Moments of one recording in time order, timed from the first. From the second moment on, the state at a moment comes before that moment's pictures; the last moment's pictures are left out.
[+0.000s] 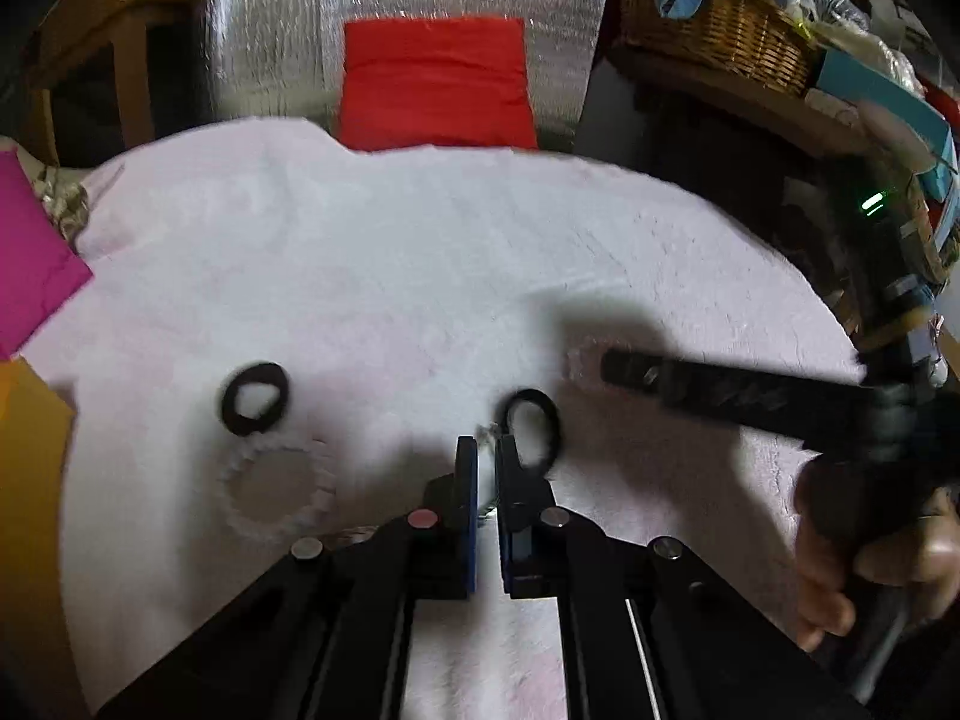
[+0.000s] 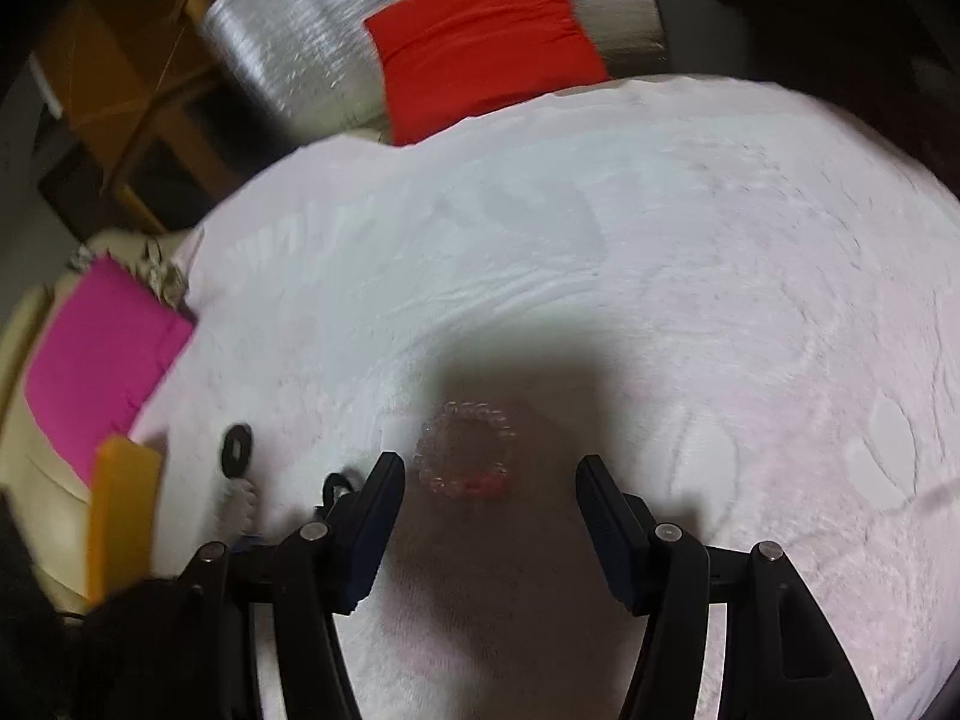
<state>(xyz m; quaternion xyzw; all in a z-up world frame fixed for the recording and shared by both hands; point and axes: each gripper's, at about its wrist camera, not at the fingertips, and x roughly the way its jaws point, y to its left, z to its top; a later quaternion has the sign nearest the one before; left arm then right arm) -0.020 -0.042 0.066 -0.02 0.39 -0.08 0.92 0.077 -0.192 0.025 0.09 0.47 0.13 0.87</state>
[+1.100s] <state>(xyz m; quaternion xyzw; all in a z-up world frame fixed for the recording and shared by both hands) -0.001 -0.067 0.039 -0.01 0.41 -0.14 0.90 0.058 -0.258 0.031 0.14 0.49 0.09 0.86</state>
